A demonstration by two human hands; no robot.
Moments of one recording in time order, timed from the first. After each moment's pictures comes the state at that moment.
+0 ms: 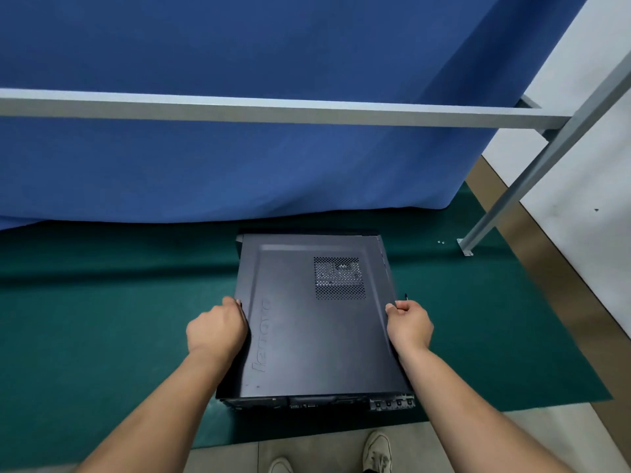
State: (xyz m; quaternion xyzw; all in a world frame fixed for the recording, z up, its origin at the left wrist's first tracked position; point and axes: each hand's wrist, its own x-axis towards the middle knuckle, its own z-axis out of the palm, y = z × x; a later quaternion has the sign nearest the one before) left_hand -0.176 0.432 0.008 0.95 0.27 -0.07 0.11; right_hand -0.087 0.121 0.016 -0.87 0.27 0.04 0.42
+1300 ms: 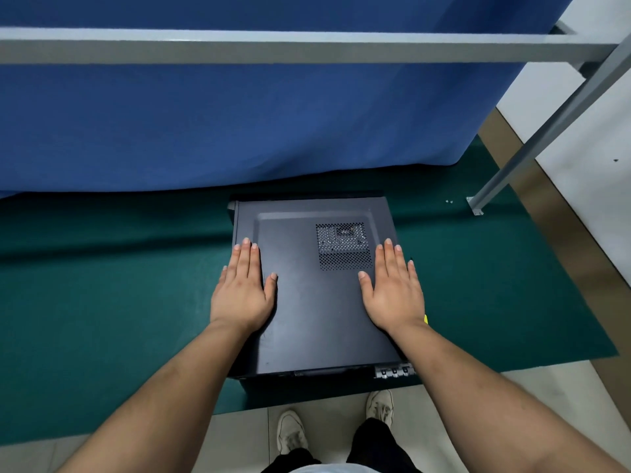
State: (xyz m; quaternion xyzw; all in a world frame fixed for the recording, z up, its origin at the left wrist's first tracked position) left_hand -0.158 0.412 -0.027 0.98 0.14 -0.06 0.15; right_hand -0.085 0.130 -0.025 -0.99 -0.09 0.05 0.02
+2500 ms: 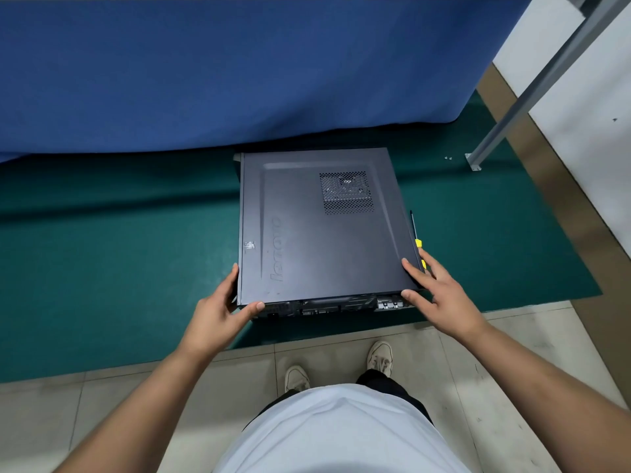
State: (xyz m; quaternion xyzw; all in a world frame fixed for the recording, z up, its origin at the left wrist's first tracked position) left_hand -0.313 0.444 -0.051 0.86 0.17 -0.05 0.48; right_hand -0.196 0.019 -0.014 -0.93 -0.14 0.16 0.30
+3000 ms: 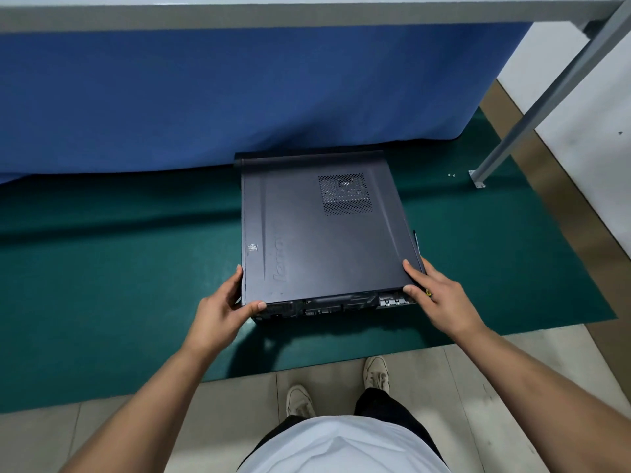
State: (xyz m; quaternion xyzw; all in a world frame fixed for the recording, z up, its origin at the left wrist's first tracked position) left_hand -0.260 0.451 -0.040 0.82 0.18 -0.04 0.53; right_hand -0.147 0.033 -0.011 -0.94 -0.10 0.13 0.29
